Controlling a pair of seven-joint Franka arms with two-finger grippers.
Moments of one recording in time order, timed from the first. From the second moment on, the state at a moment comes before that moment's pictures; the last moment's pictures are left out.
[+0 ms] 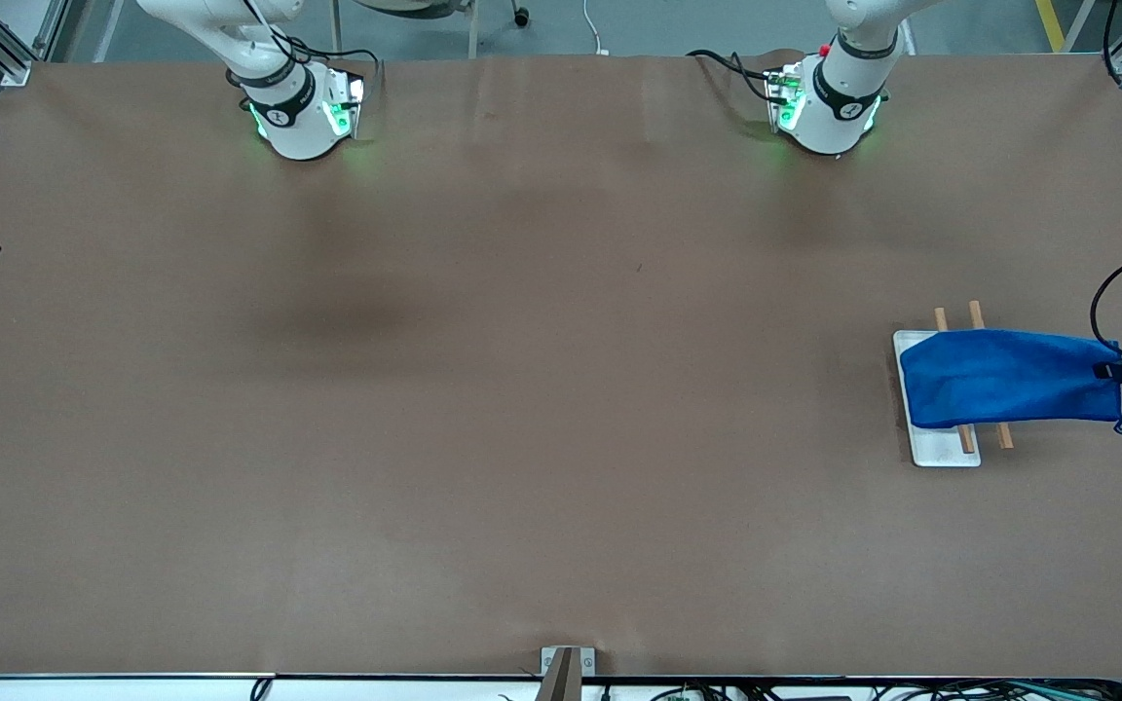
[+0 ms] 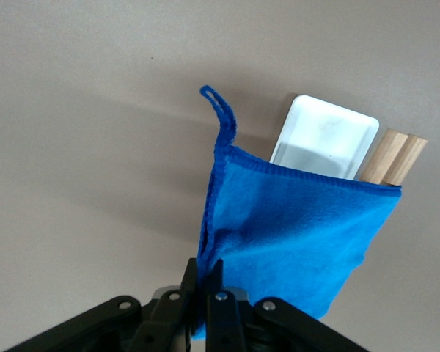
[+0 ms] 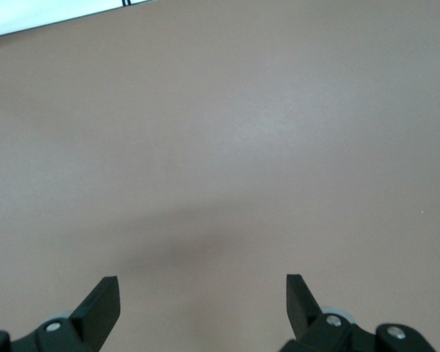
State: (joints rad) left arm 0.43 0.52 -0.03 -1.45 -0.04 1.74 0.15; right arm -0.04 -0.02 -0.11 -1.49 0.03 1.53 0.05
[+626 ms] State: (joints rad) left arm 0.46 0.49 -0.06 -1.38 -0.02 1.74 0.34; right arm -0.04 -0.01 -0.11 -1.49 0.01 1.52 0.05
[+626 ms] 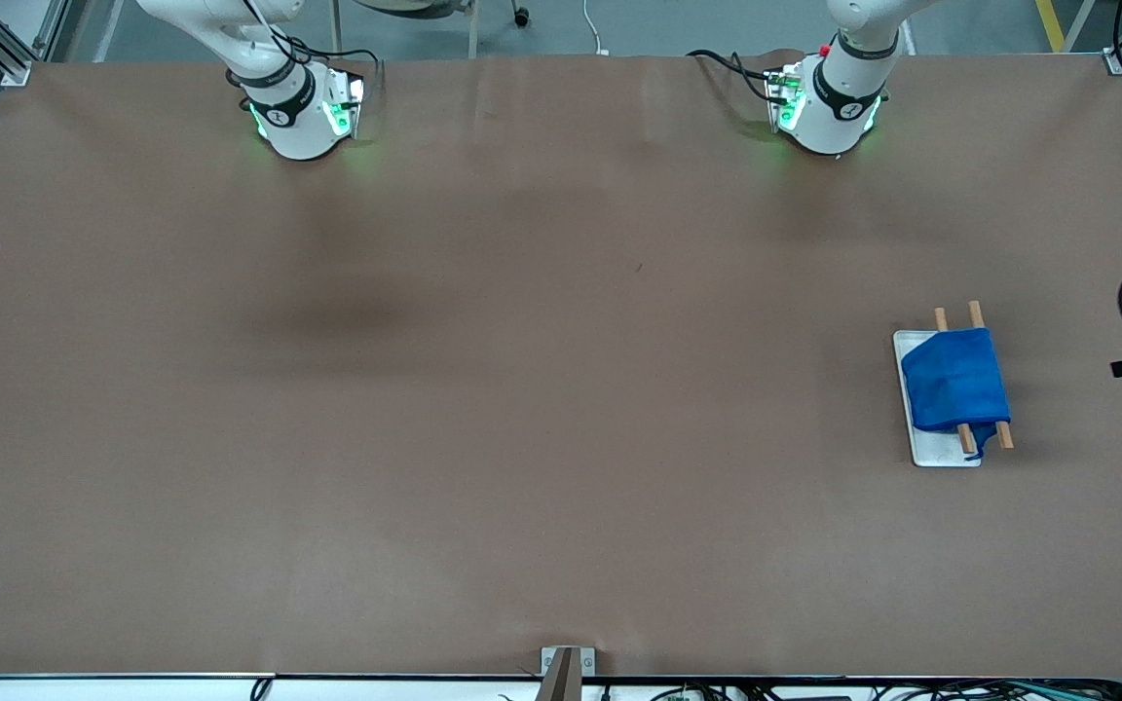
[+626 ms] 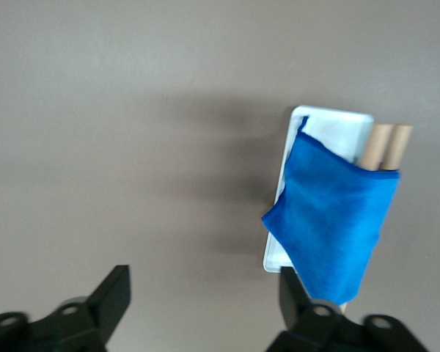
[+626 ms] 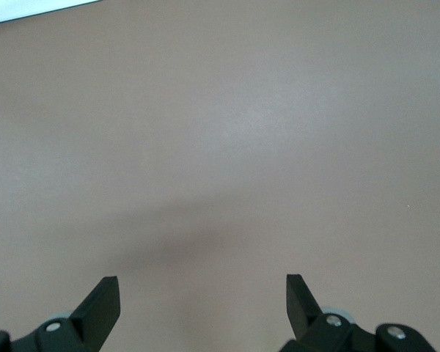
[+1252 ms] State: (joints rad) left arm 0.44 0.30 -0.29 -1.33 -0.01 1.64 0.06; right arm -0.04 -0.01 -0.11 -1.49 0.01 1.52 0.05
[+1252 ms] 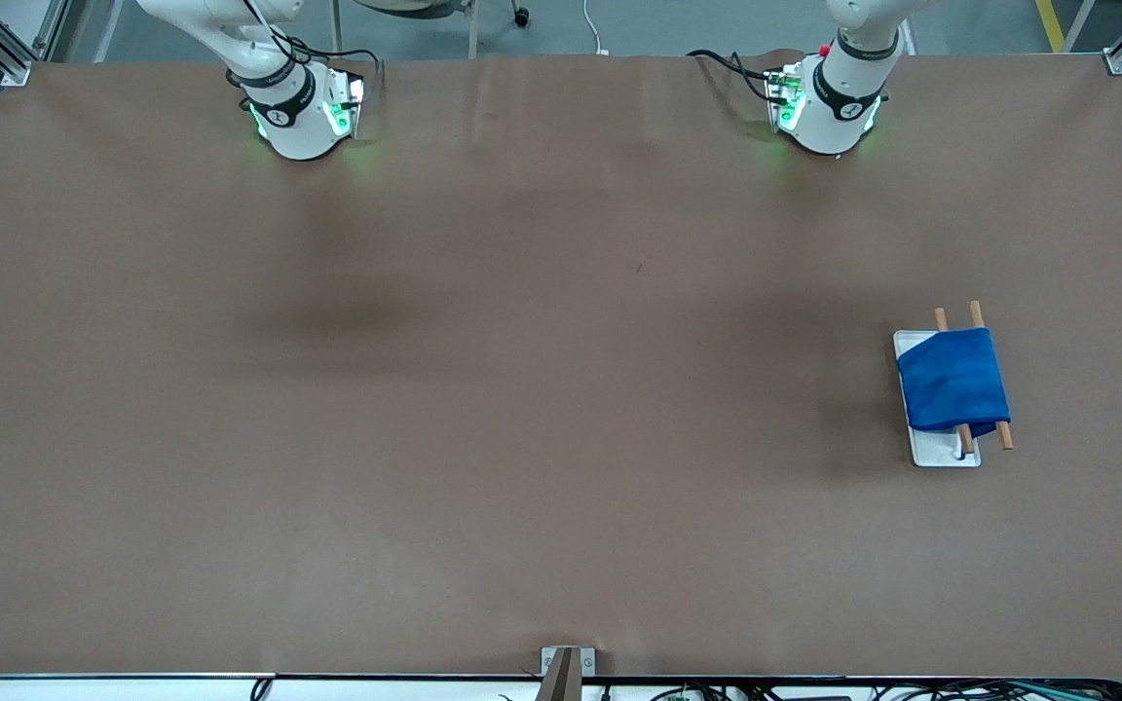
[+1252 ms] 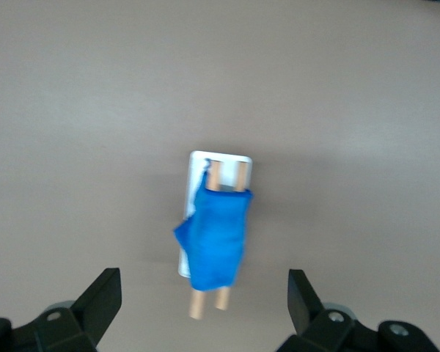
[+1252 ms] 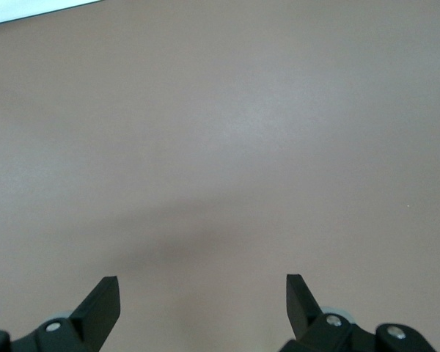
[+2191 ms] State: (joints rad) left arm 0.08 0.00 -0.12 -1.45 -0.01 1.46 -0.02; right arm -0.04 -0.01 -0.12 -1.49 0.01 1.52 0.05
